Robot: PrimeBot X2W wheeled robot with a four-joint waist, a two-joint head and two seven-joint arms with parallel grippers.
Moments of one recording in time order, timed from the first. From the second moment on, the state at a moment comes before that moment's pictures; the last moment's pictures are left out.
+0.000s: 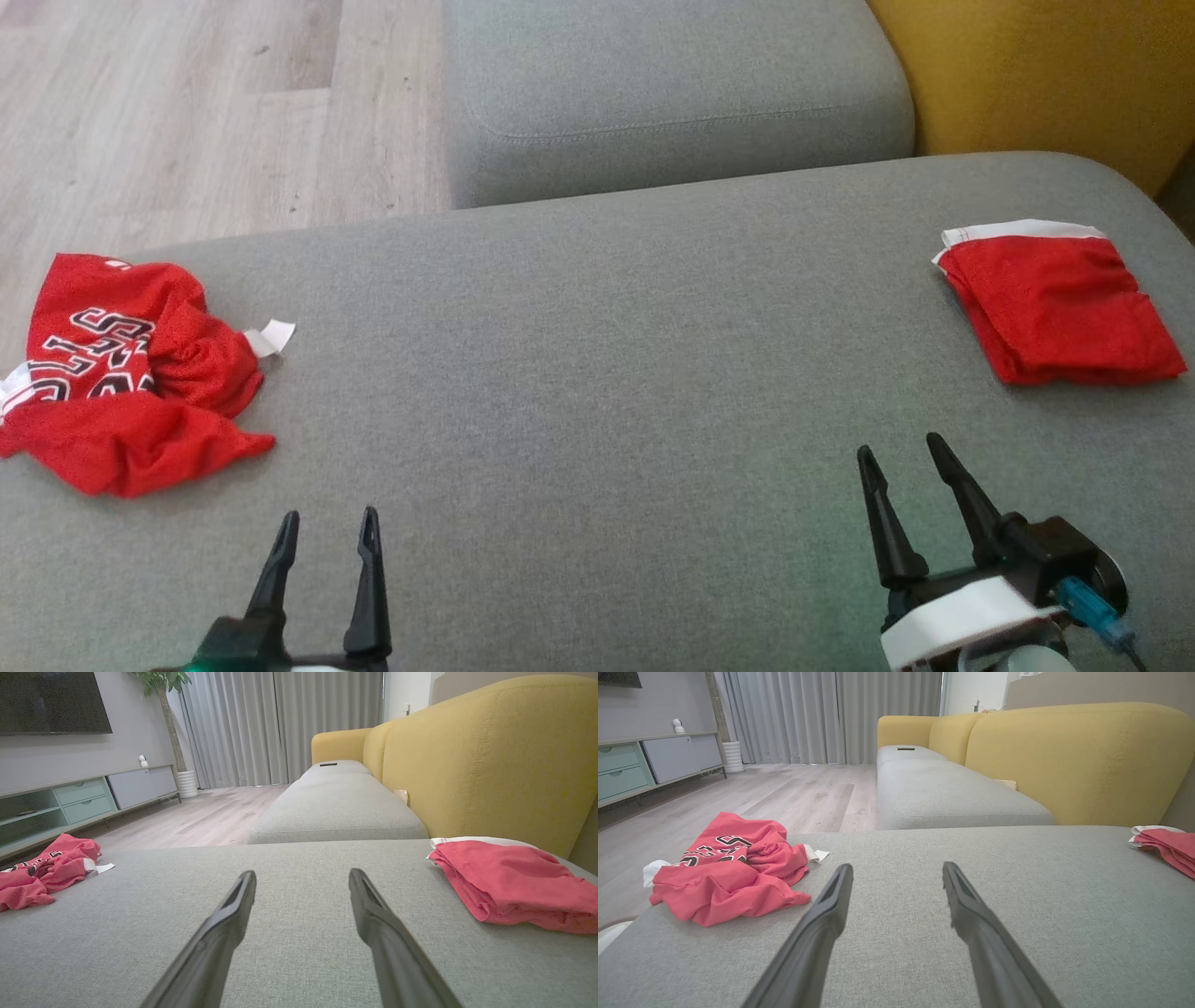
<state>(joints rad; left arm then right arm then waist) 0.26 0.06 -0.15 -0.01 -0.09 0.10 -0.26 0.05 -0.10 0.15 0.26 0.15 0.13 -0.25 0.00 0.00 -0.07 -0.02</state>
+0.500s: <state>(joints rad) 0.27 0.06 -0.17 0.00 -0.10 0.10 -0.26 0.08 -0.10 0.15 0.27 0.15 0.13 -0.25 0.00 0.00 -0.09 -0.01</state>
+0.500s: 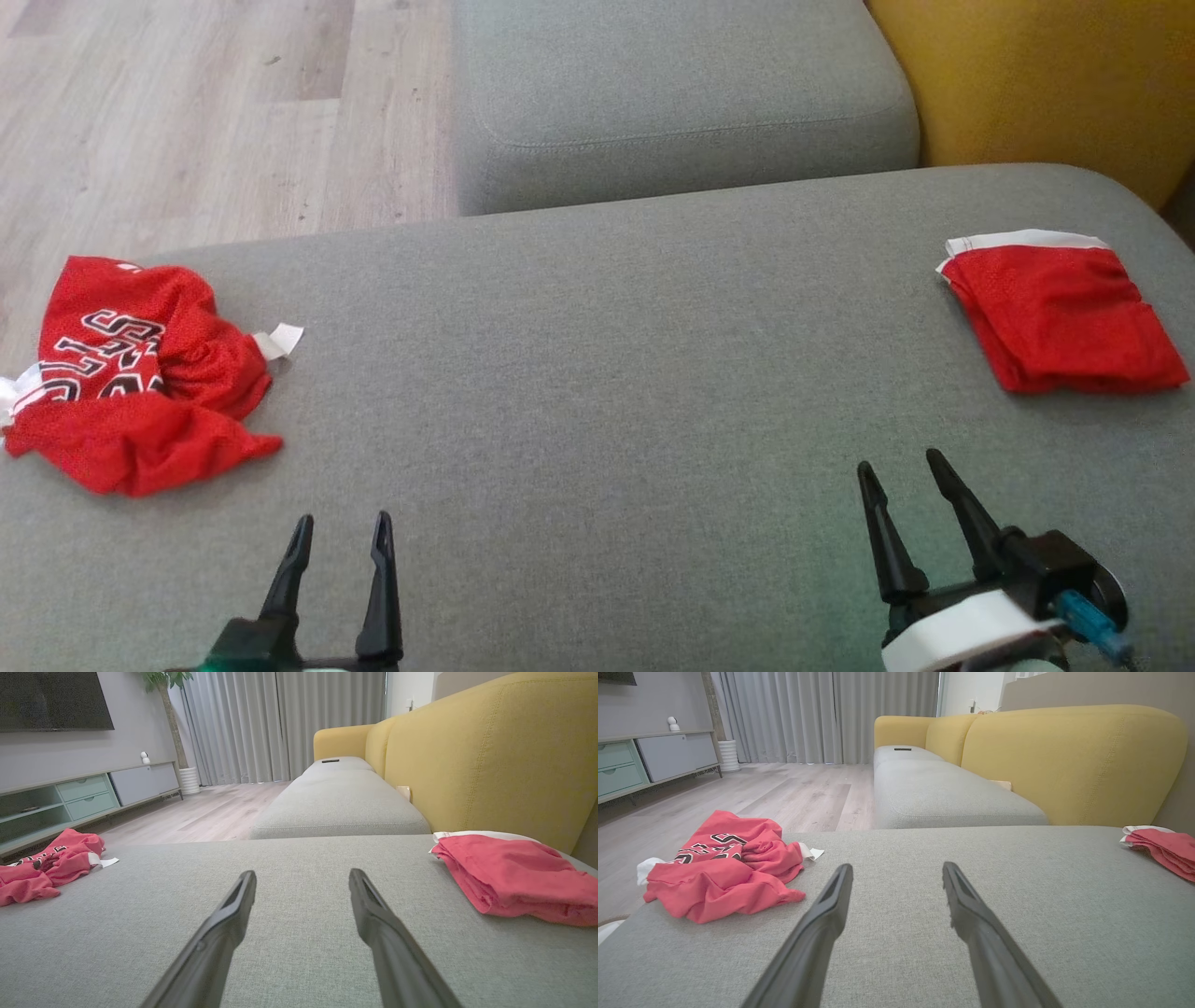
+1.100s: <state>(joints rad) 0.27 0.06 -0.17 0.01 -0.09 0.10 -0.26 0.12 -0.10 0.15 0.28 0.16 0.13 -0.25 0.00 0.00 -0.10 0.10</state>
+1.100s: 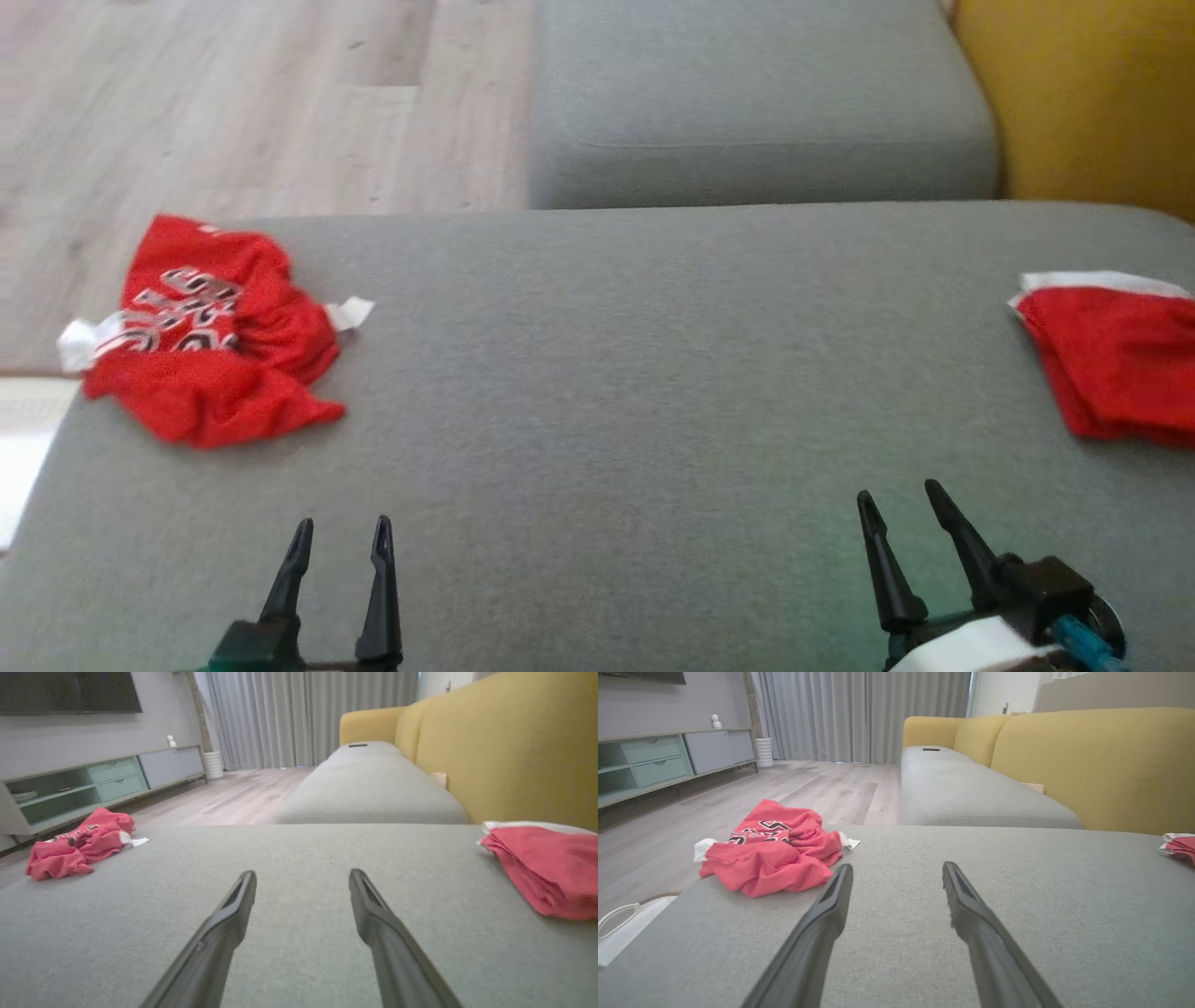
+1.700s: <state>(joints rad) 0.31 0.07 -0.04 -0.07 -0.06 0.10 -0.26 0.12 -0.06 0.15 0.28 0.17 0.13 -0.25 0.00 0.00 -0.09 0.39</state>
